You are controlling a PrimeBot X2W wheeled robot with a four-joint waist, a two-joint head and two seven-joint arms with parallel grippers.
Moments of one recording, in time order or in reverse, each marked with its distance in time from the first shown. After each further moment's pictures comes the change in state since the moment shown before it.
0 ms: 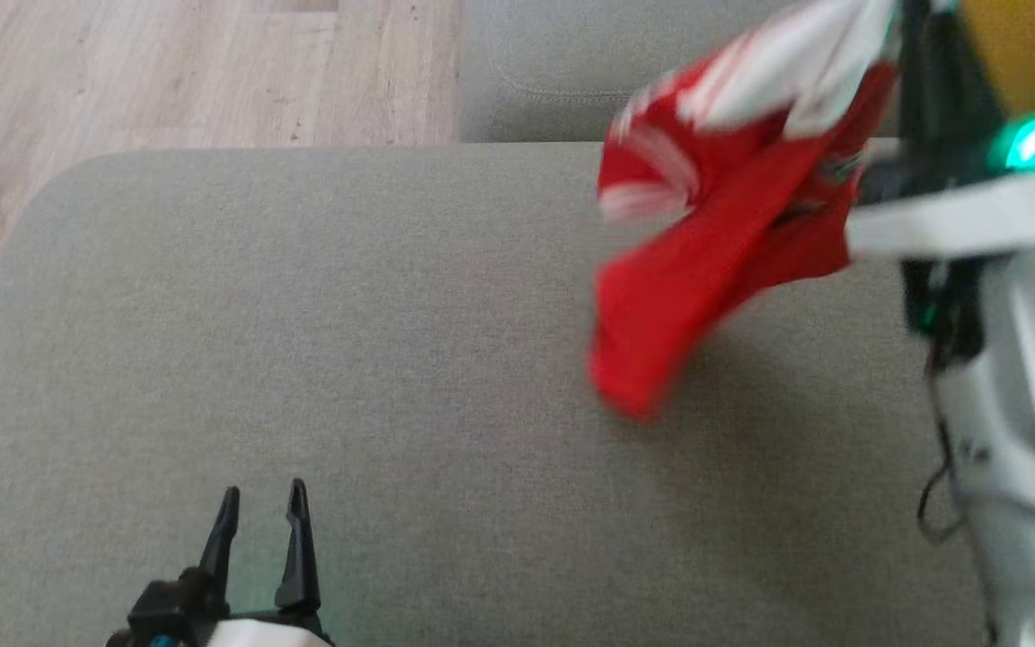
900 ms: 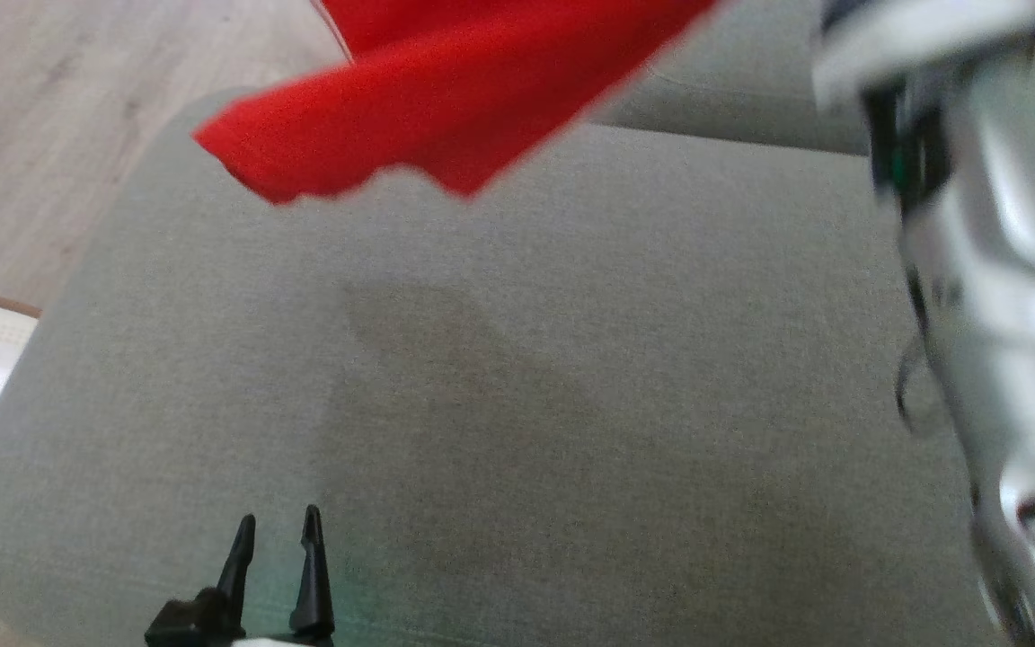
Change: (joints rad) left arm 0.030 0.001 -0.050 0.031 -0.050 0.026 0.000; right arm -0.452 0.036 0.085 0.494 0.063 0.000 -0.031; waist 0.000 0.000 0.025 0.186
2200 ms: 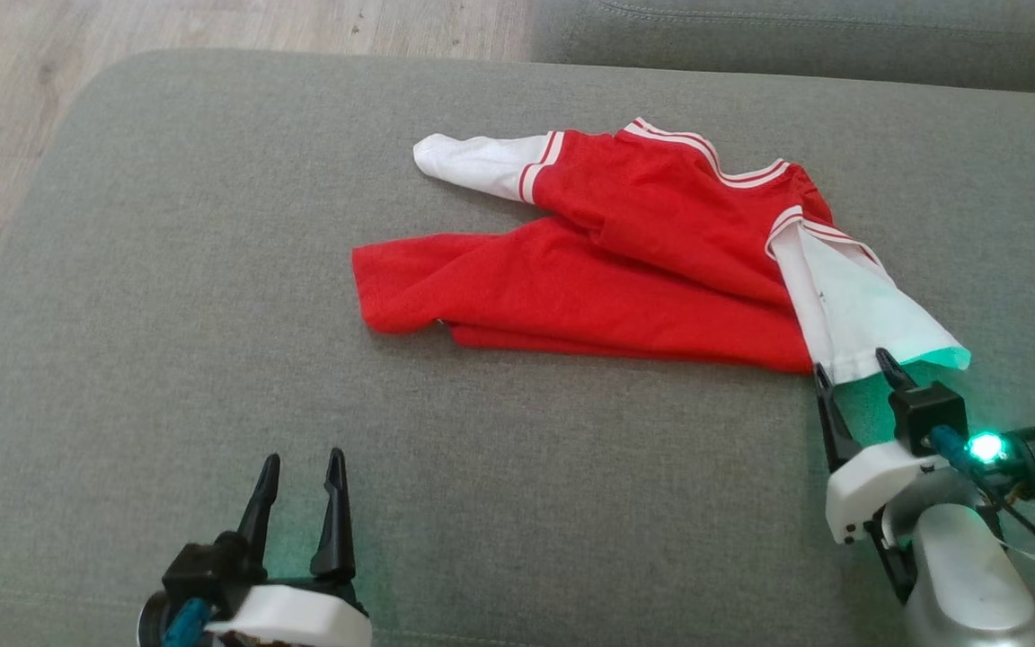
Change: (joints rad) left arm -0.102 -0.001 -0.051 0.007 -0.017 -0.008 0.000; right arm 0.704 0.040 -0.318 0.027 -0.593 0.000 0.020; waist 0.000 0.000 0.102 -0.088
